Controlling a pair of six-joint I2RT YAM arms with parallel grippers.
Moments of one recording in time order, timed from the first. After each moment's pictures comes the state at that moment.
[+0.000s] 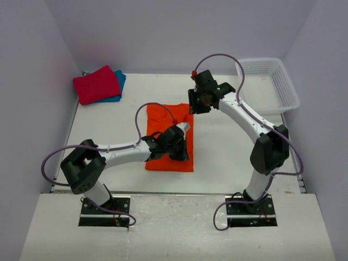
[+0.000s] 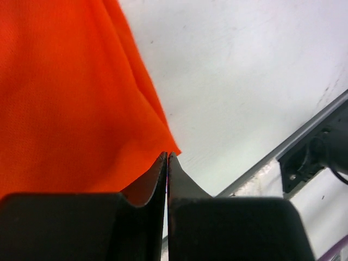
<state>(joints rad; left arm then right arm) -0.94 1.61 0.89 -0.13 0.10 -0.74 0.52 1.88 1.70 -0.85 0.00 0.36</state>
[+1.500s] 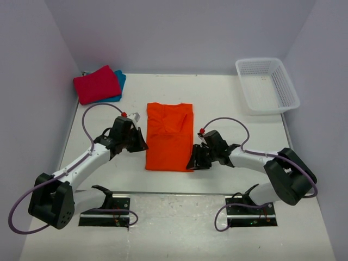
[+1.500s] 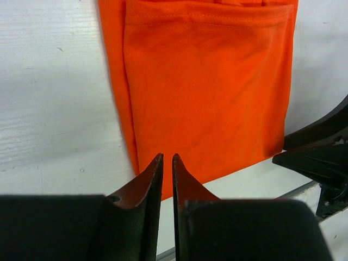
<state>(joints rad) -0.40 1.17 0.67 -0.39 0.20 -0.54 0.64 1.43 0.54 -0.07 -0.40 0.73</state>
